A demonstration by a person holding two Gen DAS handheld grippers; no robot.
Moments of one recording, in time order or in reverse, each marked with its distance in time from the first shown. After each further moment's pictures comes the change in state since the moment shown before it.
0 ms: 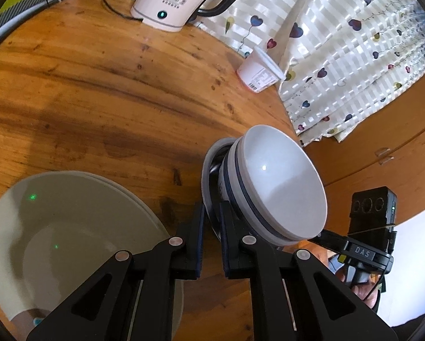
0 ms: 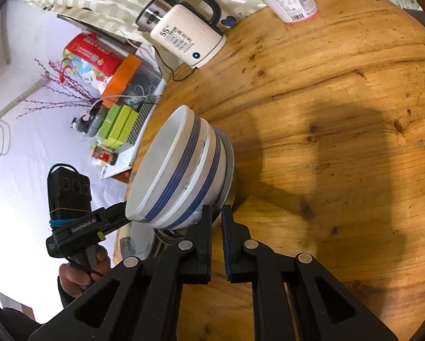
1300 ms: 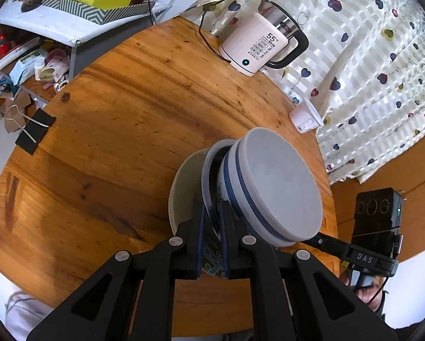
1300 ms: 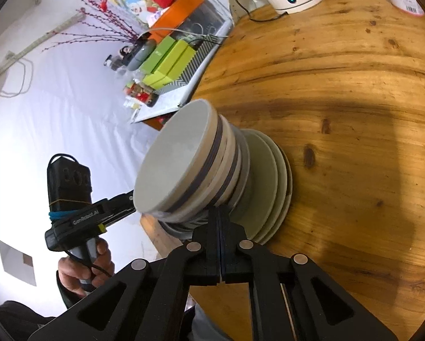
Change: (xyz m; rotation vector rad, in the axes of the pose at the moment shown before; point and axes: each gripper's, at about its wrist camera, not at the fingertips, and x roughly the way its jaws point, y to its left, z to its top) left arm -0.119 0.084 -0.057 -0.177 -0.164 0.151; right arm 0.096 0.118 -0.030 -0.189 0.223 0.117
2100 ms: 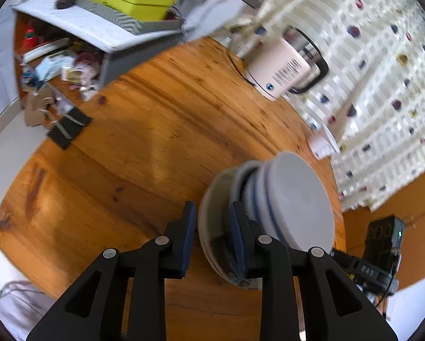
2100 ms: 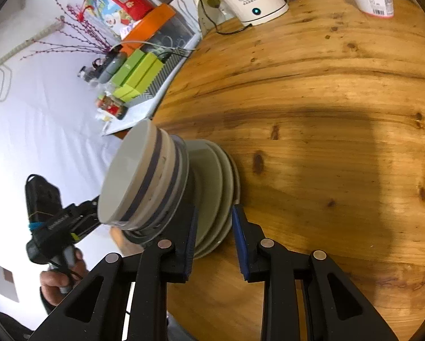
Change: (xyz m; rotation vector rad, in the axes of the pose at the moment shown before) left arm -0.018 0.025 -0.006 -0.105 -0.143 0.086; right arm -0.015 -0.021 -0.007 0.032 -0.073 -0.161
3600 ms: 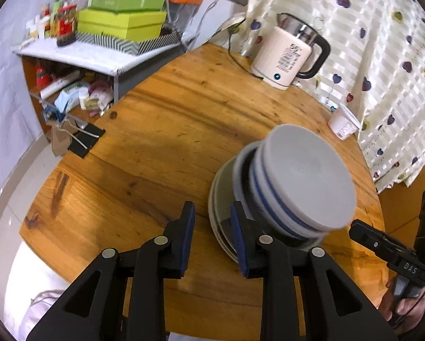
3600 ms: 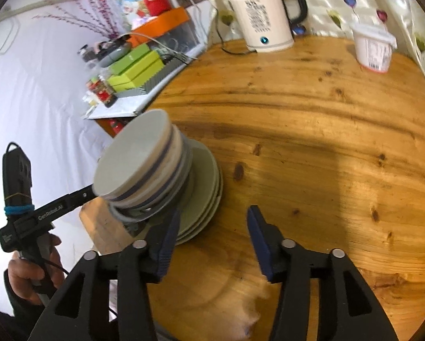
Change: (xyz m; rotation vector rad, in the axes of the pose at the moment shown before) left arm -0.006 -0.043 -0.032 0.194 -0.043 0.191; right arm -0.028 0.029 -0.017 -0.221 -0.070 -0.176
